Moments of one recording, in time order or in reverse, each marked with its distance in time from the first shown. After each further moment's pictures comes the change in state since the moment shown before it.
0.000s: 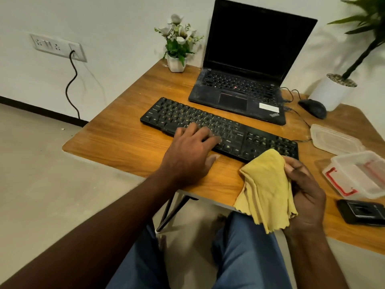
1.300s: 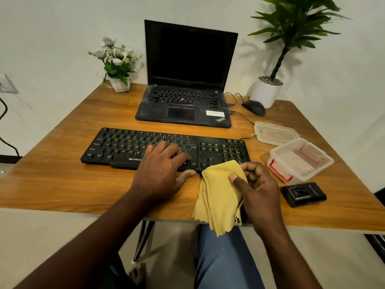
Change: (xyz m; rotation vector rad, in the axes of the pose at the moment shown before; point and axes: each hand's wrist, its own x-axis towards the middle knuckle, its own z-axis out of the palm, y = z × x) left_hand 0.029 0.036 0.019 -0.016 0.040 0.123; right_hand -0.005 -0.022 -0.025 -0.581 0.098 -0.219
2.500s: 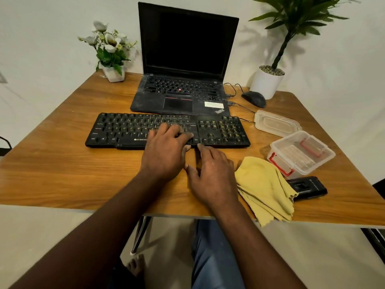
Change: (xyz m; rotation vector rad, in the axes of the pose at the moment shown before) left_hand 0.037 0.007 0.018 0.006 -0.040 -0.147; right_hand 0.019 -0.003 0.078 -0.970 -0.248 -0.217
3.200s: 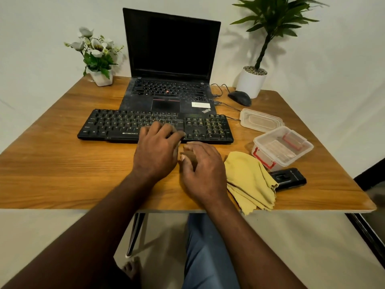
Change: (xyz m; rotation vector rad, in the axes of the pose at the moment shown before) left_hand -0.002 0.008 0.001 0.057 0.159 0.122; right_hand -0.012 0.010 -0.001 0.293 0.295 -0.092
